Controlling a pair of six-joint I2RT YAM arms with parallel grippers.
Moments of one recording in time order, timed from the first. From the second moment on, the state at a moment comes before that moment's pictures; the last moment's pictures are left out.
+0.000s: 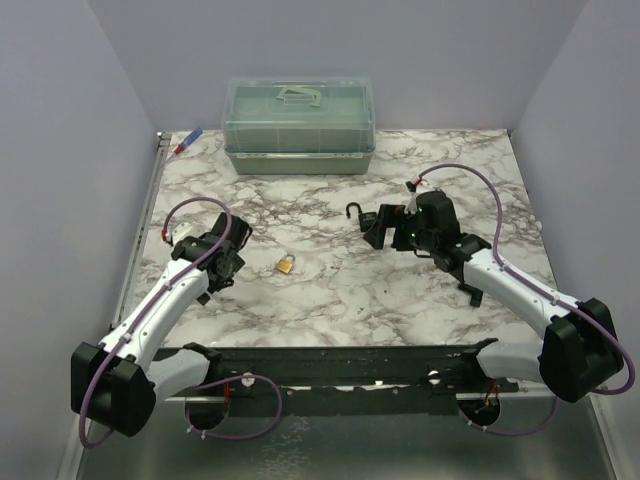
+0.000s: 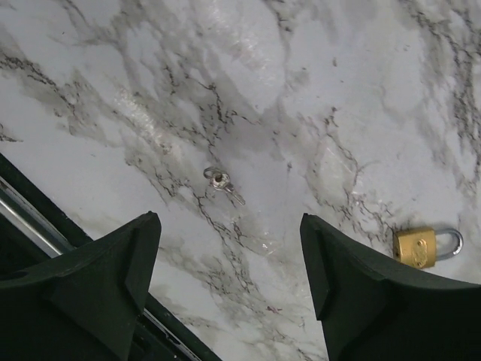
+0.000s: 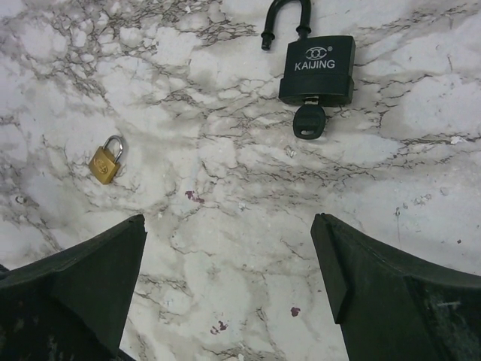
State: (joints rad) left arm -0.42 1.09 0.87 -1.08 -0.55 -1.19; right arm 0.48 1.25 0.79 -0.13 -0.10 0.45
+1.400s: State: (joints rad) left arm -0.12 1.12 0.55 -0.69 -0.33 -1.16; right arm 0.48 1.25 0.77 -0.12 -0.17 0.45
